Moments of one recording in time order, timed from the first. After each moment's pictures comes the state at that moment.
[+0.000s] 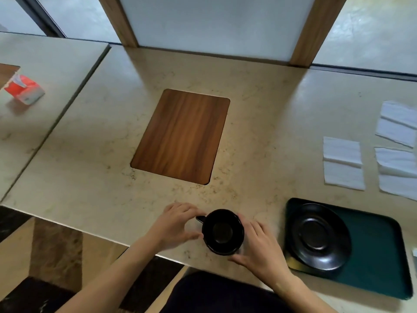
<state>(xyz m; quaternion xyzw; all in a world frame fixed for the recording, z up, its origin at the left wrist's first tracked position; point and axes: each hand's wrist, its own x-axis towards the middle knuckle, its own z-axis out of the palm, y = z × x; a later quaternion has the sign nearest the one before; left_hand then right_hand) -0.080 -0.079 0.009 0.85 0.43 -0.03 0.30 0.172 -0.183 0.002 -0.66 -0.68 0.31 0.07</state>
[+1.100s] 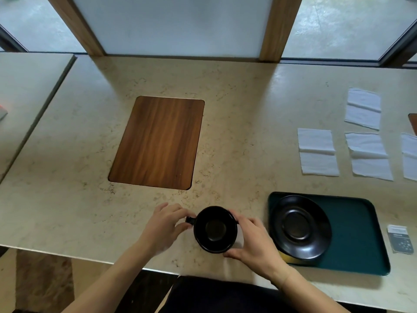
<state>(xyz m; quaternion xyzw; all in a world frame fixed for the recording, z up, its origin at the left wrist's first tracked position) -0.056 -0.068 0.008 0.85 0.45 0.03 0.29 0.192 -0.178 0.023 -0.68 -0.59 0.40 0.18</state>
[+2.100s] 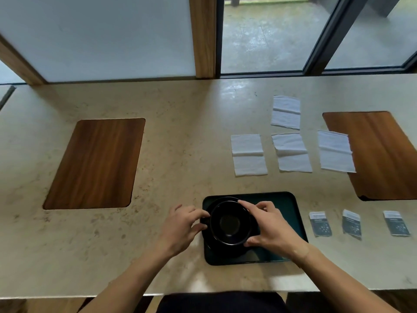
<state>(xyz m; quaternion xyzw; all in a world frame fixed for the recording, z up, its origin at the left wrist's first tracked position) 0.150 -0.117 0.019 0.88 0.38 0.05 0.29 0.396 -0.234 0.042 -0.74 -0.56 0.37 0.11</state>
